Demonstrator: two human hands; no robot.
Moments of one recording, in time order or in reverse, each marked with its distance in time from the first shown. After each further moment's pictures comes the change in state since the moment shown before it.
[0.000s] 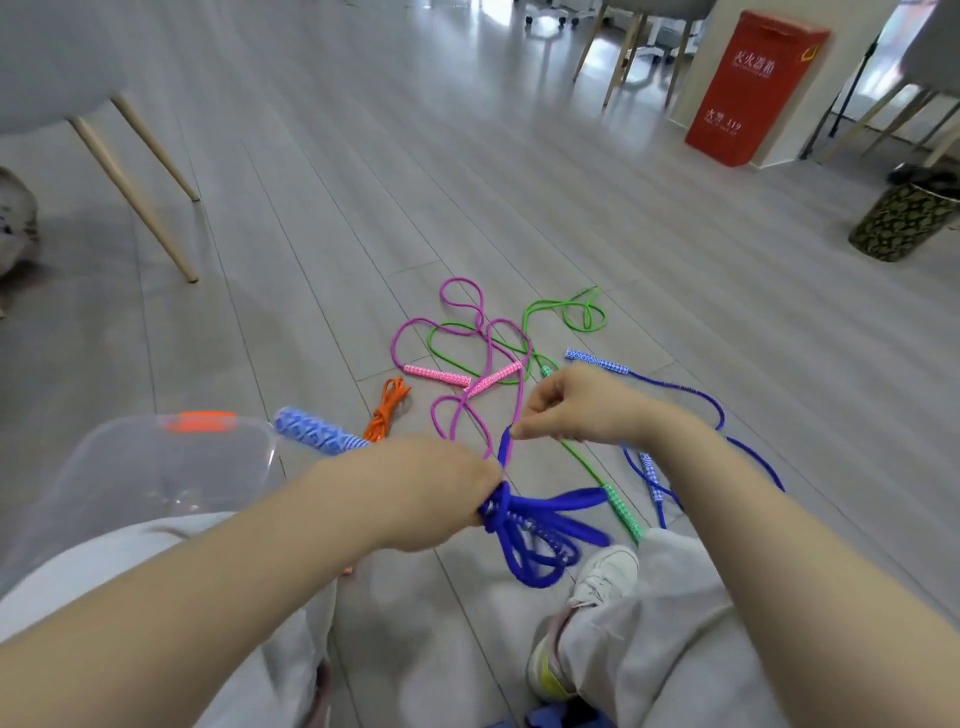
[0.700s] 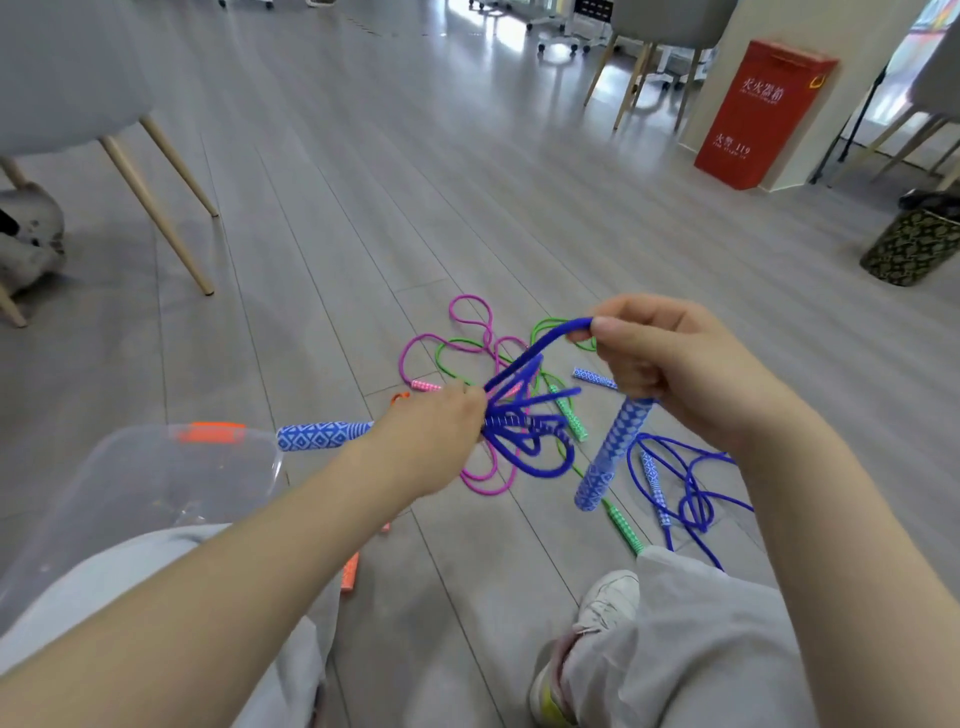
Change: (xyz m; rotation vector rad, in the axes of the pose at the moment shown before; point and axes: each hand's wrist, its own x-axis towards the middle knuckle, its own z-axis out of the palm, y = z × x) left_hand 0.041 -0.036 0.006 -0.050 0.378 -0.277; right_hand -0.043 -0.023 -0.046 0.723 0.197 -0.322
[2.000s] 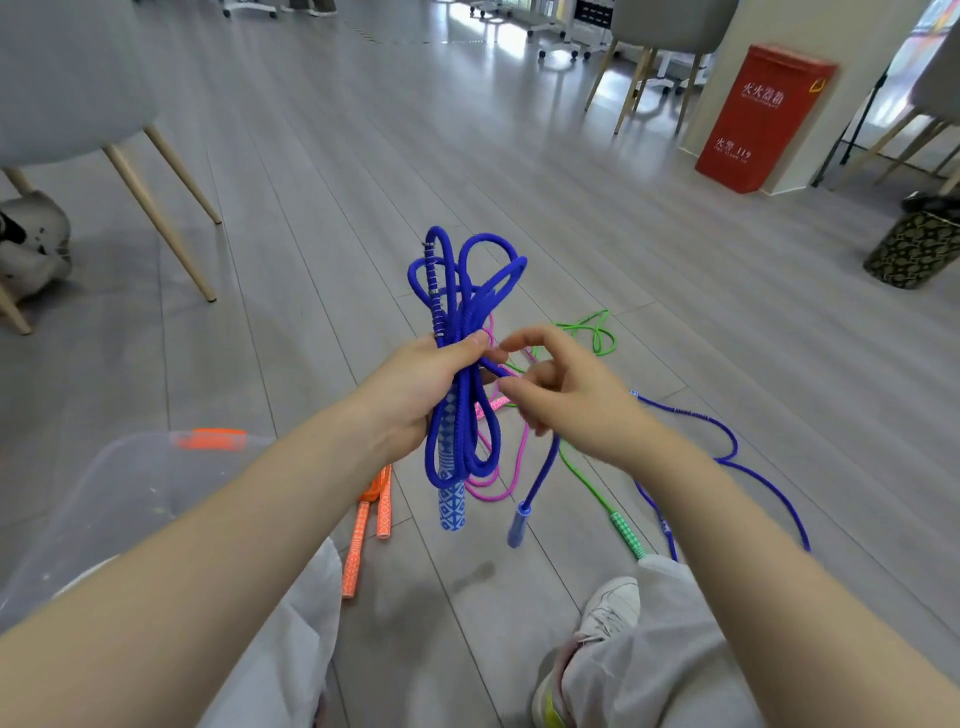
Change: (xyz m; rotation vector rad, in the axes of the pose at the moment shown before) left_hand 0.005 0.006 -0.050 -1.748 0.159 -0.427; right_hand 0.025 0.041 0.043 -0.455 0.063 -0.012
